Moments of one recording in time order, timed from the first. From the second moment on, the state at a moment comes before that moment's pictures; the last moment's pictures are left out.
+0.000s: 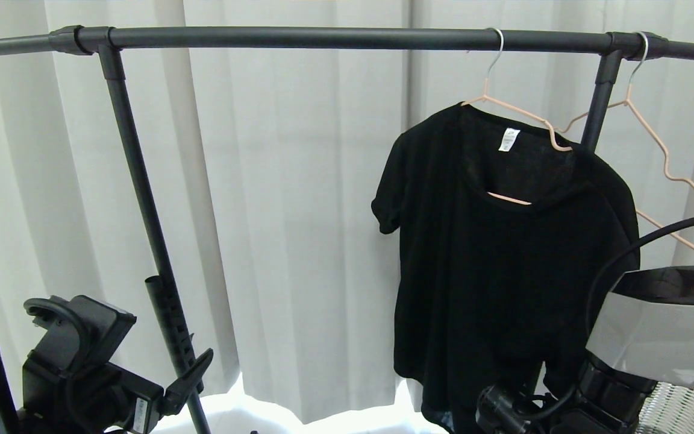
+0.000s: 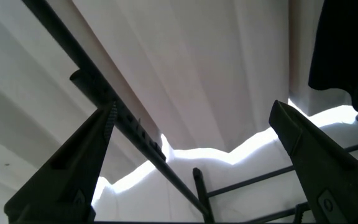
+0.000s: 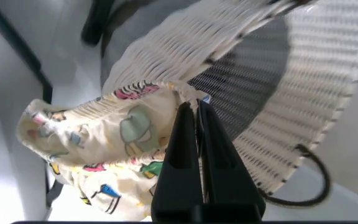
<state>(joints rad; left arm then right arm) -0.38 1.22 -0.13 -0.76 0.19 0.29 0.74 2.18 -0.57 -0.07 -0.50 0.14</state>
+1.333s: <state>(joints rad) -0.41 1.23 -0.10 -0.76 0.15 0.29 1.01 1.67 -1.08 0.62 -0.61 0.37</state>
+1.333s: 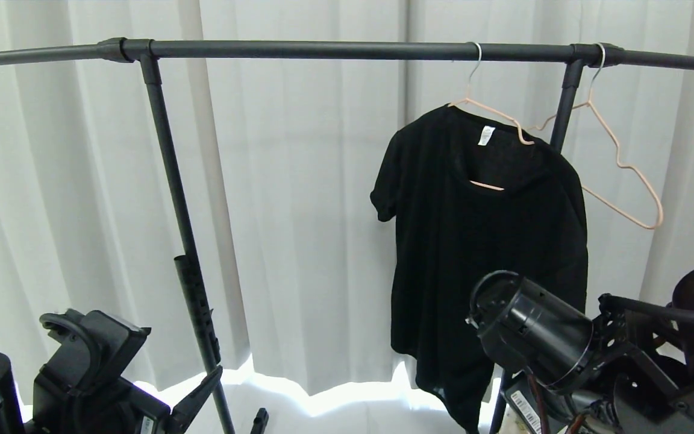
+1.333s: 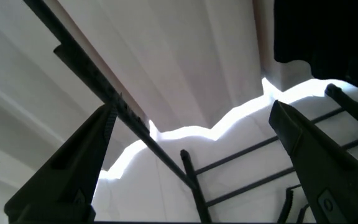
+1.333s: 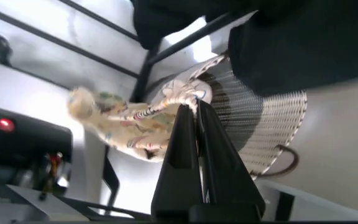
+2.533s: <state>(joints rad) -0.71 1.23 -0.19 -0.76 -0.04 -0.17 1.16 1.93 -1.82 0.62 -0.60 0.33</state>
